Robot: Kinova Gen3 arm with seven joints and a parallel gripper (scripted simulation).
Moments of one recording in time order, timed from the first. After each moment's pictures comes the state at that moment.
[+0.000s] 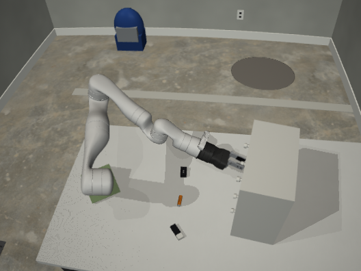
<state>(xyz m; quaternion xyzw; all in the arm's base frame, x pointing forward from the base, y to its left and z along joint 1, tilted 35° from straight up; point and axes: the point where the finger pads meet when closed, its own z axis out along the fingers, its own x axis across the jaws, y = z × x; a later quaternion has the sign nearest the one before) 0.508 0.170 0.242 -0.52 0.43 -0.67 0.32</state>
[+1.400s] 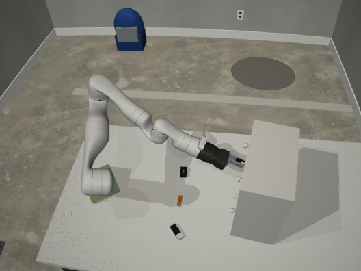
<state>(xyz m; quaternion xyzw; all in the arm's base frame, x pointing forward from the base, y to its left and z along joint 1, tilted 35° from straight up) 0.507 0.170 0.242 -0.52 0.43 -0.67 0.32</state>
